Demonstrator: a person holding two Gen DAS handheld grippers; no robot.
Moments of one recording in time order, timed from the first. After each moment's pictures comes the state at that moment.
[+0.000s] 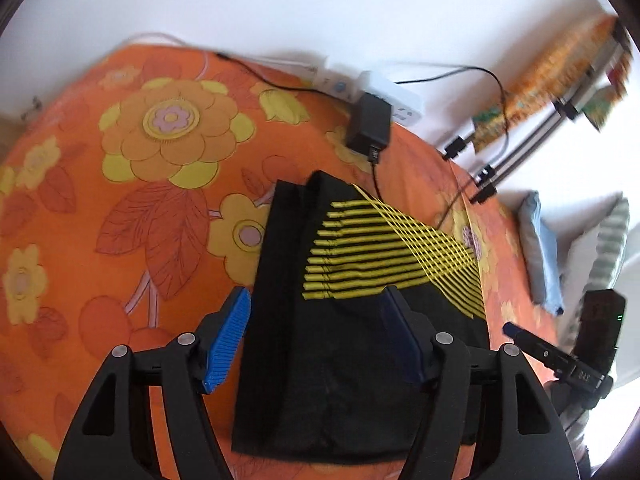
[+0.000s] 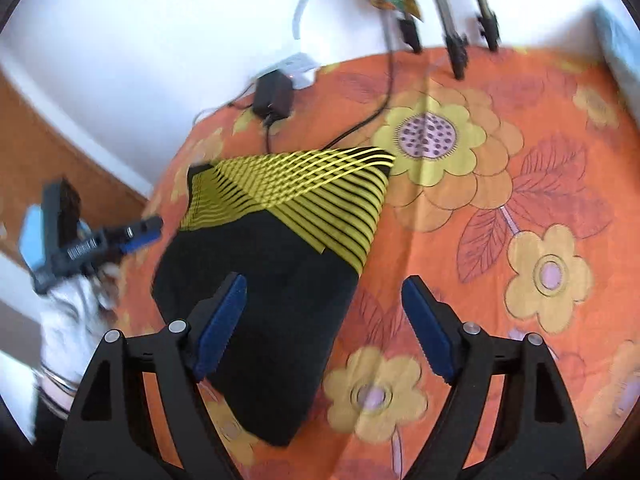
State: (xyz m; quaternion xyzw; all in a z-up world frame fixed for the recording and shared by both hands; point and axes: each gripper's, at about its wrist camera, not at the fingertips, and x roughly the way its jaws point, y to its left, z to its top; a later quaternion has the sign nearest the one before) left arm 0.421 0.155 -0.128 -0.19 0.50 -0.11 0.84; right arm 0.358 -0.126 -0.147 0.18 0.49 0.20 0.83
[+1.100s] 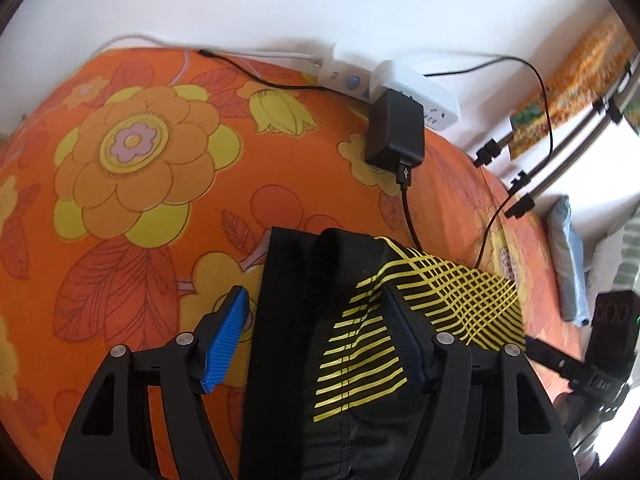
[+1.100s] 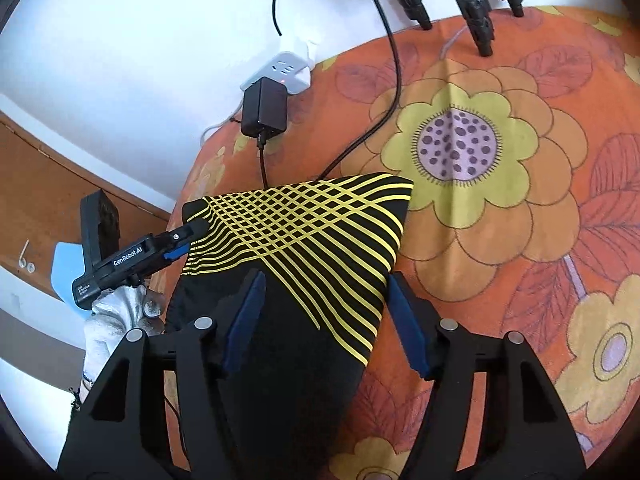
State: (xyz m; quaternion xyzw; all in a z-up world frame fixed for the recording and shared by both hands) left arm 0.479 0.137 -0.158 -0.14 0.51 -0.10 0.84; right arm 0.411 -0.122 -0.178 0.24 0.49 0.23 0.80
